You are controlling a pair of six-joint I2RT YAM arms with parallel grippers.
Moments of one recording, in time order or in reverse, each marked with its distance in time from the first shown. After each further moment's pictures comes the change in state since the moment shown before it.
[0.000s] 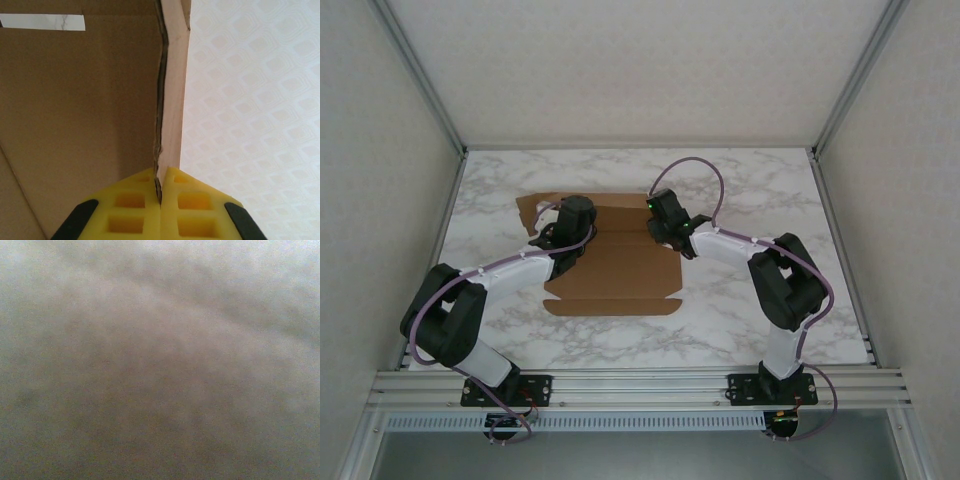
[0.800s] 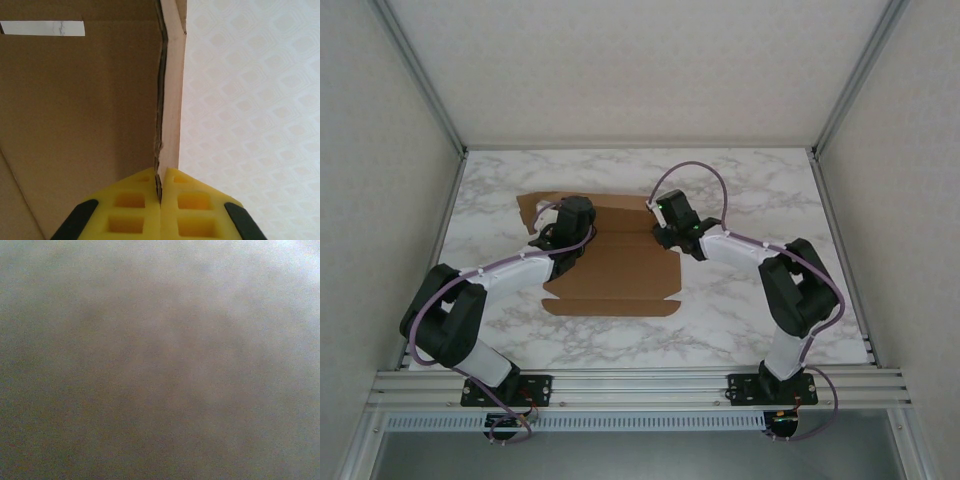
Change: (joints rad) left arm 0.002 -0.002 -0.006 0.011 0.000 0.027; right arm -0.026 -0.060 -0.056 -0.006 -0.102 -0.206
